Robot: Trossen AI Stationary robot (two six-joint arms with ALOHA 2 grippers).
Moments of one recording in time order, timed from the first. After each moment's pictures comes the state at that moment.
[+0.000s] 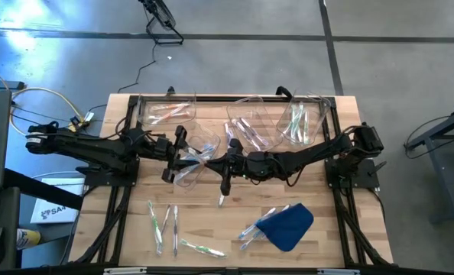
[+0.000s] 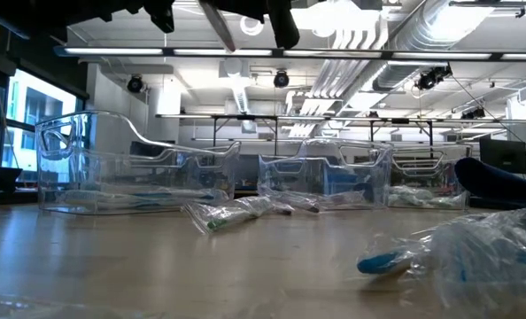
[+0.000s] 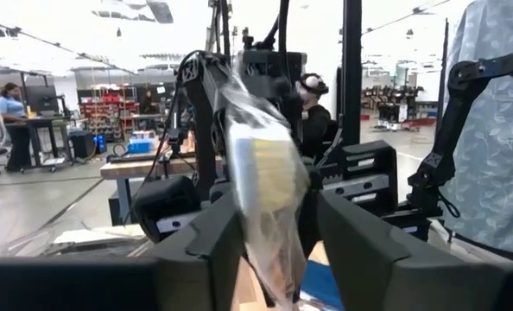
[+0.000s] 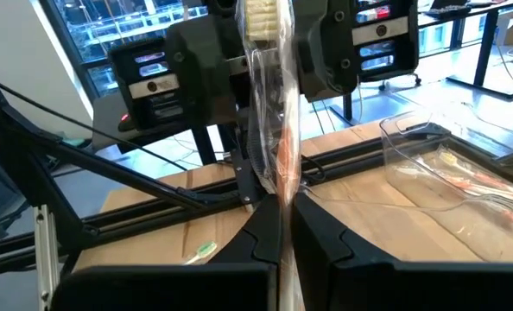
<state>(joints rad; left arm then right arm) -0.01 0.93 0.45 0.74 0.19 0.02 0.19 1.74 1.18 0.44 0.34 0.26</state>
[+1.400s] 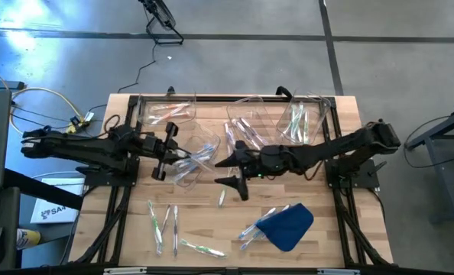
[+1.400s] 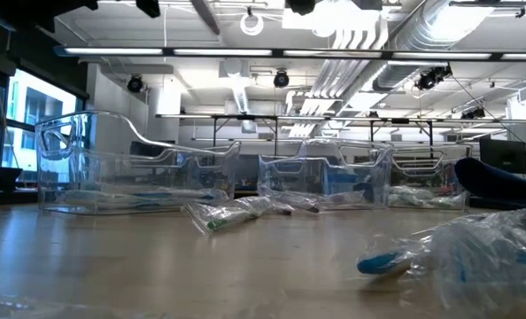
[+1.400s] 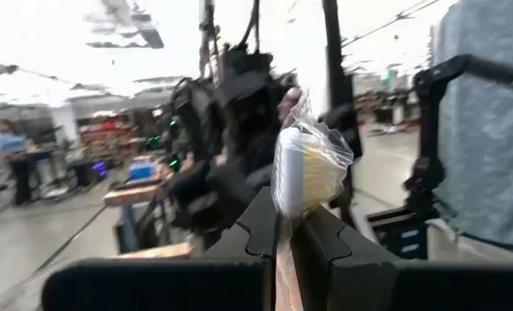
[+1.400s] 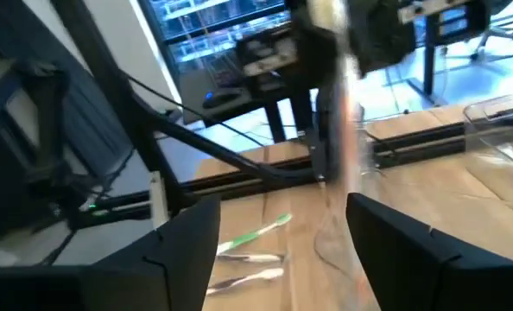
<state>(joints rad) 0.02 0.78 0.45 0.63 0.23 0.08 0.20 1.57 1.18 0.24 0.11 0.31</state>
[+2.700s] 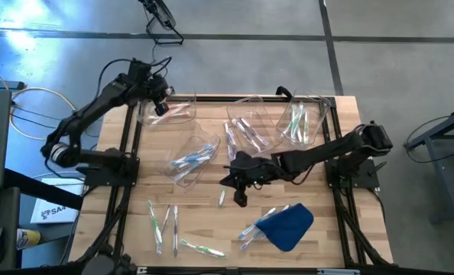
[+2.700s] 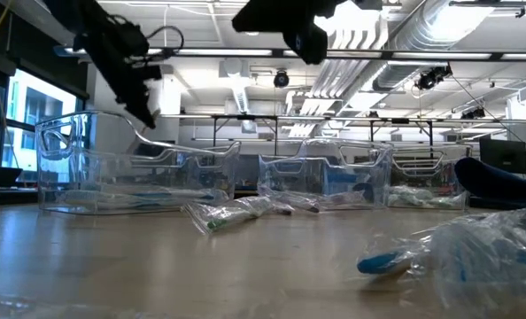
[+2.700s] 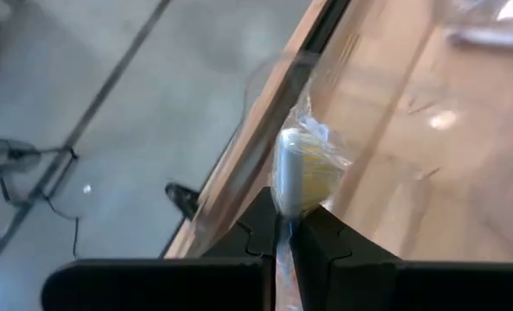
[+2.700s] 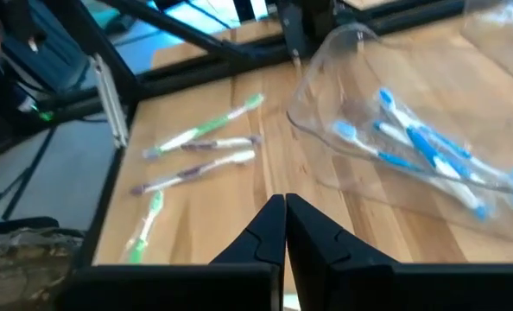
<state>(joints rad) 1.09 1.19 0.97 -0.56 0.17 0.60 0.22 1.65 1.18 -0.01 0.11 0.39</state>
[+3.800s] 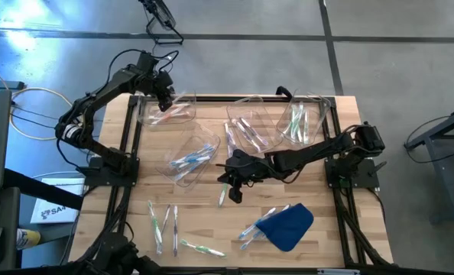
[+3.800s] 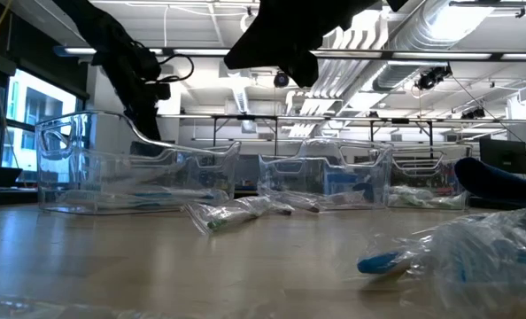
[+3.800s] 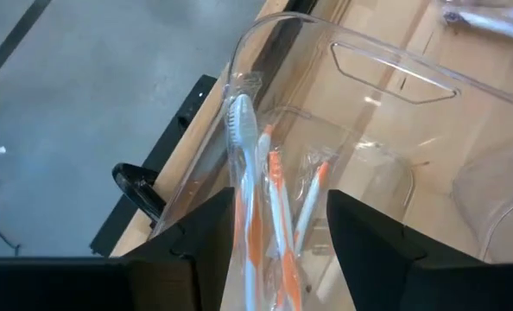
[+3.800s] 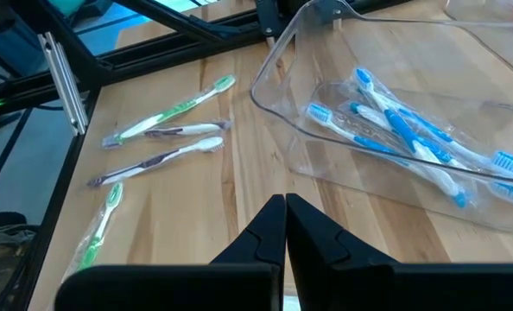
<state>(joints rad) 1.14 1.43 1.12 -0.68 0.27 0.58 0.17 1.73 1.18 0.01 0.10 0.37</state>
